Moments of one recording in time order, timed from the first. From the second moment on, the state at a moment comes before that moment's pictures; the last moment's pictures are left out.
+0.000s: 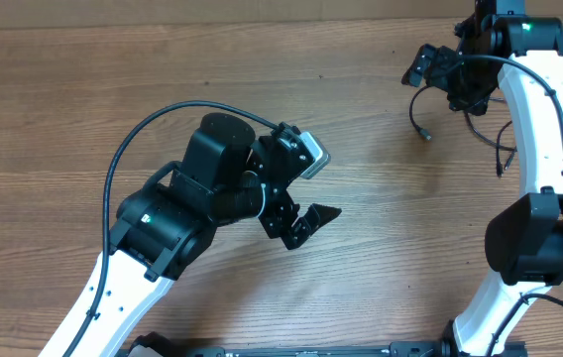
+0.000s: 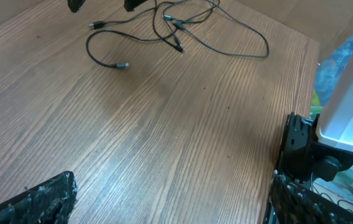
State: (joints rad) left arm -0.59 1.21 1.29 -0.76 0.52 0.14; right arm -0.04 2.01 2.00 -1.25 -0.24 0.33
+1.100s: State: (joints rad) left arm -0.18 0.31 0.08 0.31 0.35 0.01; right arm -0.04 2.01 2.00 -1.25 -0.24 0.33
